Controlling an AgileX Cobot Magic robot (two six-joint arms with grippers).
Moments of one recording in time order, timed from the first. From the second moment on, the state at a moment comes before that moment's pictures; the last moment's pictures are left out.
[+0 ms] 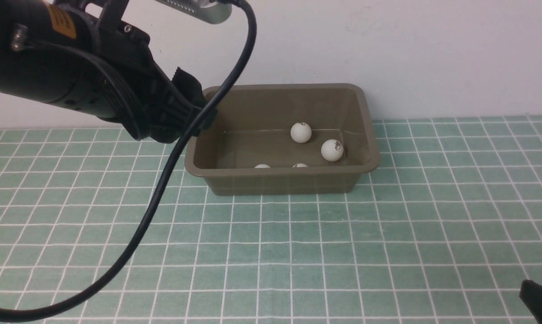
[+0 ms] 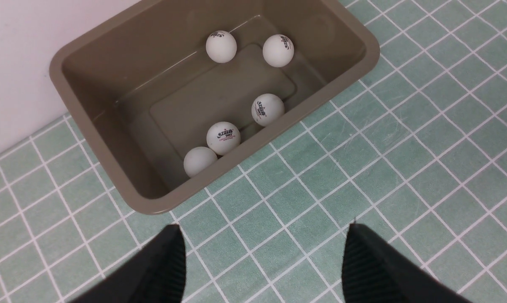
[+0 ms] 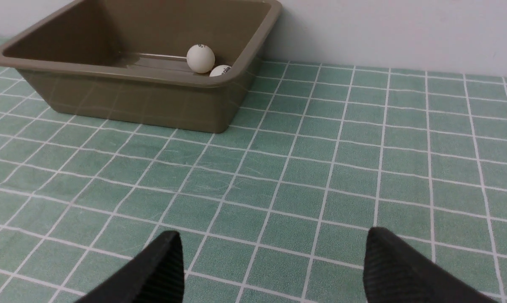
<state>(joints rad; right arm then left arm) 0.25 0.32 -0.16 0.09 0.35 -0.05 -0.46 1.28 -1.33 -0.12 0.88 0.18</state>
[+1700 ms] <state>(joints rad) 0.08 -0.01 -0.02 0.10 0.47 -0.05 -0.46 1.28 -1.33 -0.15 0.88 0.18</state>
